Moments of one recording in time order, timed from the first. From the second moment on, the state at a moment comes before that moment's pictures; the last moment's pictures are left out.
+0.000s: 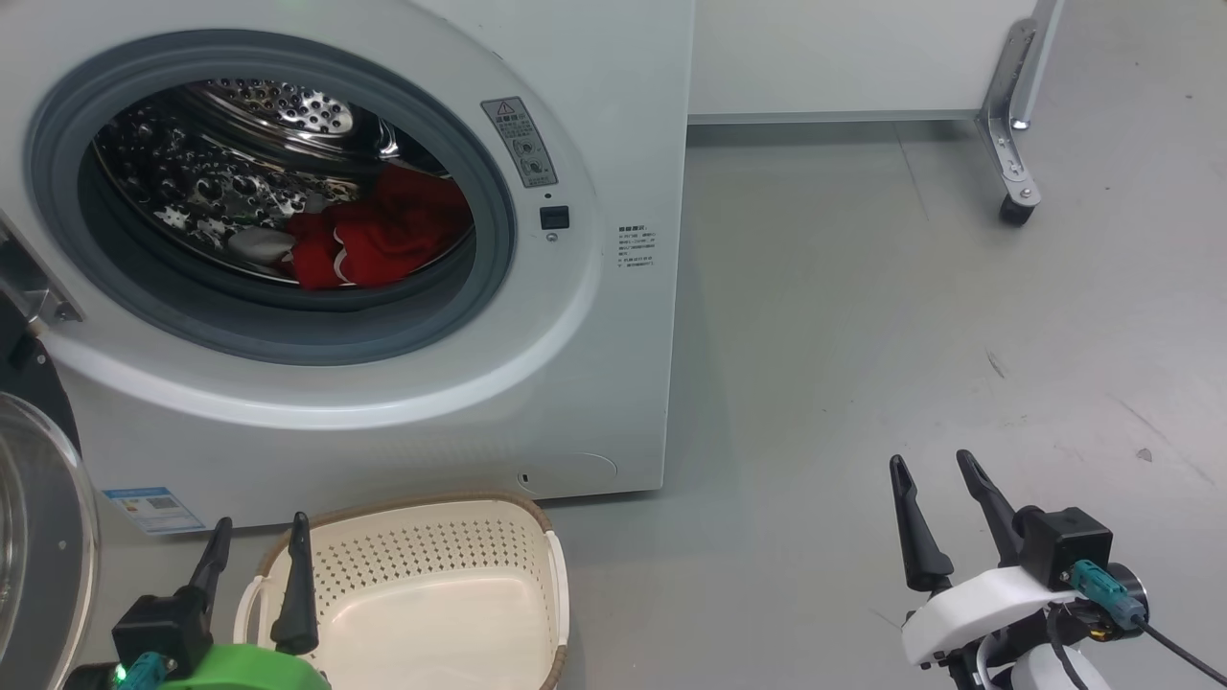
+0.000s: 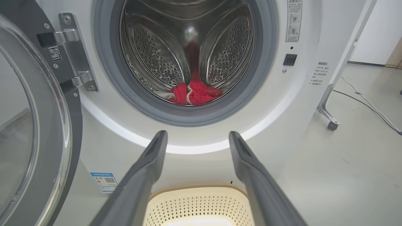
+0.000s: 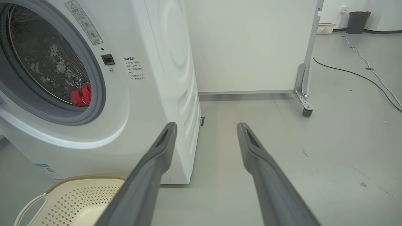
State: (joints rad) left arm 0.00 0.04 0.02 0.33 -0.25 -0.08 -0.25; right arm -0.03 -0.05 0.14 0.34 0.28 0.06 -0.26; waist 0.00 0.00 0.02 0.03
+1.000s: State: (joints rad) left arm 0.02 0.04 -0.09 0.32 -0.35 -0.07 -0.25; right arm -0.02 -0.05 0.15 0.30 0.28 0.06 -0.26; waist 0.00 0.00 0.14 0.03
